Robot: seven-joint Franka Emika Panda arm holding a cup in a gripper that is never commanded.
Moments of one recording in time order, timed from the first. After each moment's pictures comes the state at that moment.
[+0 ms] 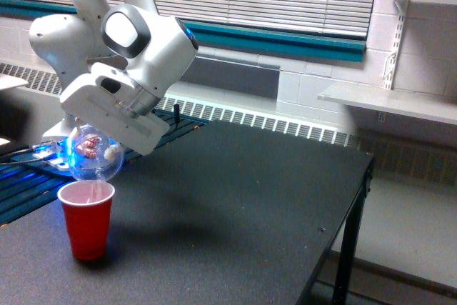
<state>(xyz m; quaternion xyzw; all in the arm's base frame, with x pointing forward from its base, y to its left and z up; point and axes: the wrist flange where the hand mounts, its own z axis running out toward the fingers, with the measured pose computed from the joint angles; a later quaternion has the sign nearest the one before) 0.304 -0.208 0.260 0.70 -0.63 -0.05 0.32</state>
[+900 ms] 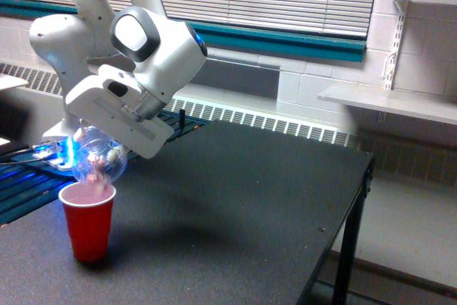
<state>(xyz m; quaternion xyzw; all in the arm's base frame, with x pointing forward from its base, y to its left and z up) 0.318 -0.210 0.256 0.70 -0.63 -0.07 0.34</state>
